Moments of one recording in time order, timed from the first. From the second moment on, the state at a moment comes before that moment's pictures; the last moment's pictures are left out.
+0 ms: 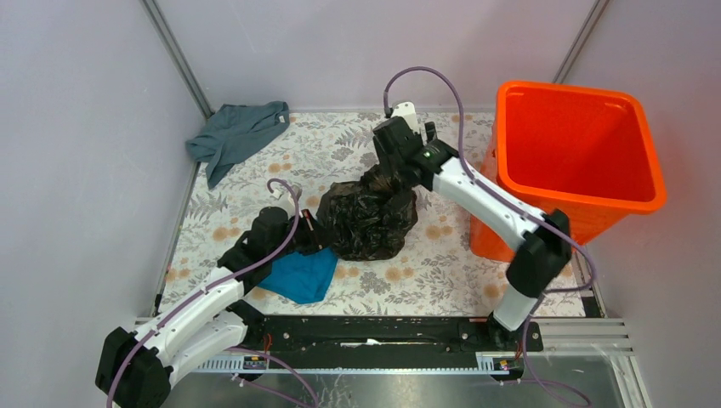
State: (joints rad) left arm -0.56 0.82 0.46 -0.12 0.24 -0.84; right arm 0.78 1.65 1.60 -0.73 0.66 0.27
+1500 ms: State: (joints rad) left arm -0.26 1.00 0.85 -0.36 0.12 -0.58; right arm 0.61 1.07 1.16 -0.15 0.42 0.11
